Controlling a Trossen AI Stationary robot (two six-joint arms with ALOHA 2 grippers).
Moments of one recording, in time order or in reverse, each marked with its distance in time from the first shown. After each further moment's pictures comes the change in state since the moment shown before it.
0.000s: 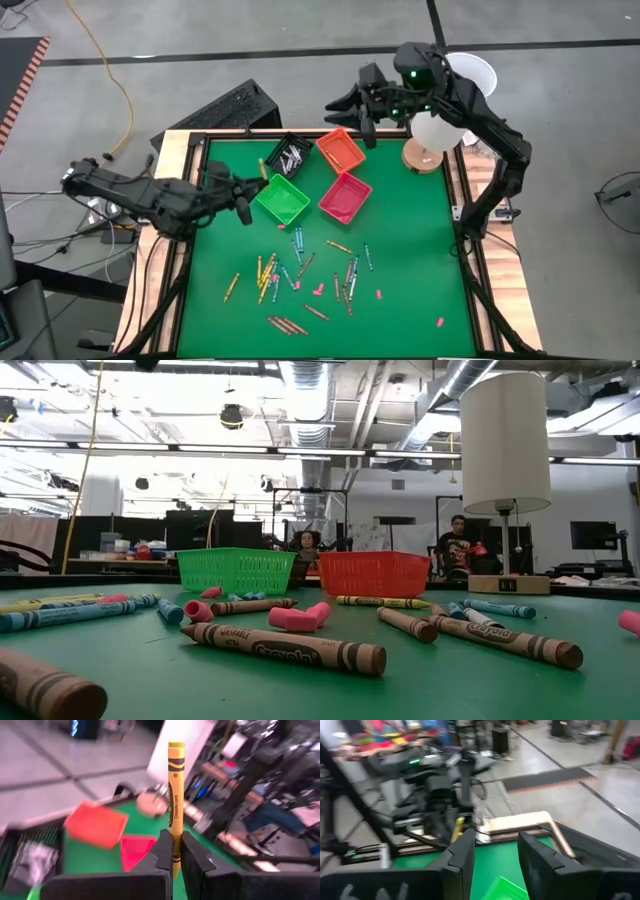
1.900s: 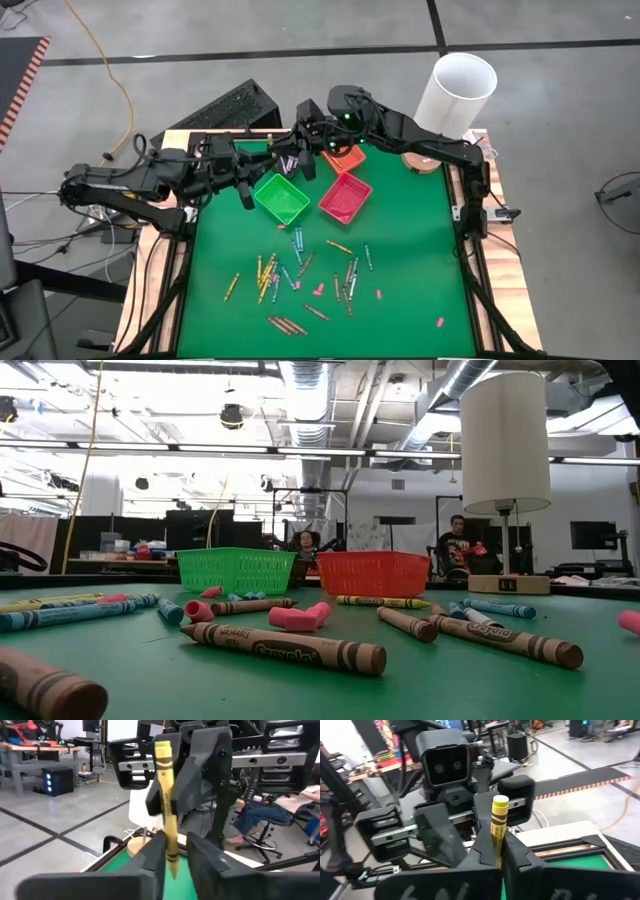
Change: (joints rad) left arm 0.198 0.051 0.130 0.143 0.289 0.398; right arm 0.180 0.241 -0.001 0.324 0.118 0.138
